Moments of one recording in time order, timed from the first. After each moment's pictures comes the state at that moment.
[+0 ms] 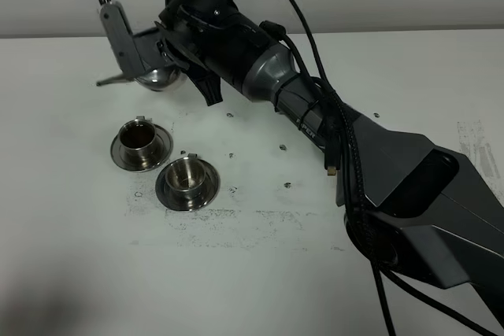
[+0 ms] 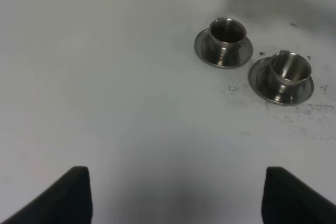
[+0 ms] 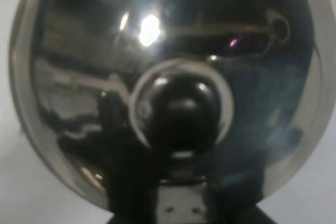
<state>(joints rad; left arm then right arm) -0.02 -0.01 -0.51 -0.01 1.04 0.01 0.69 2.60 -2.69 -0.41 1.09 -1.03</state>
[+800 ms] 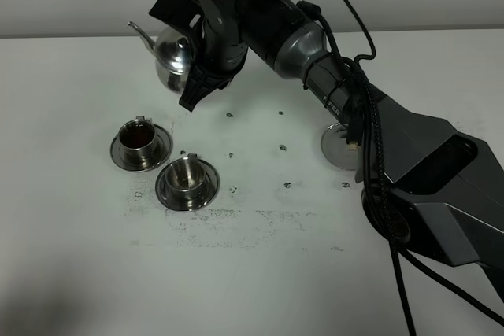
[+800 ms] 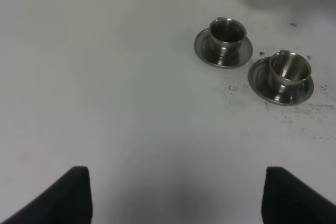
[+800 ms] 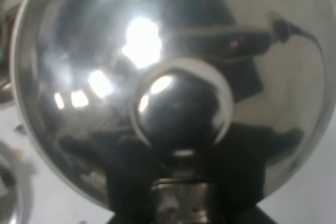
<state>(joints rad) -0.02 -0.01 -0.51 -0.01 1.04 0.01 0.59 2.61 -2.68 -0.13 1.24 -0.33</state>
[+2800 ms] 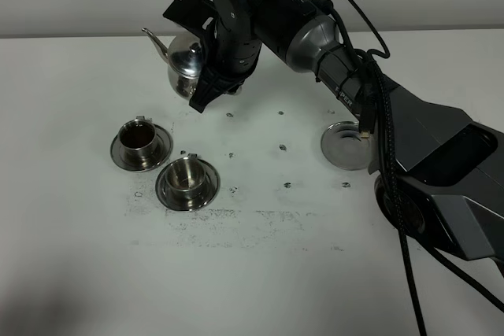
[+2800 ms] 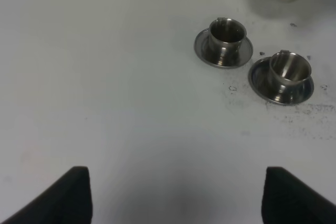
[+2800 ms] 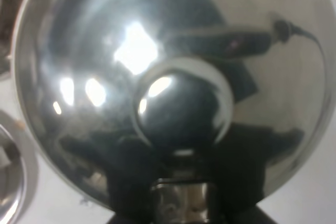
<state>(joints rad) -0.02 -0.01 -0.51 -0.01 1.04 0.01 0.57 2.56 -2.58 -0.08 1.24 -0.33</state>
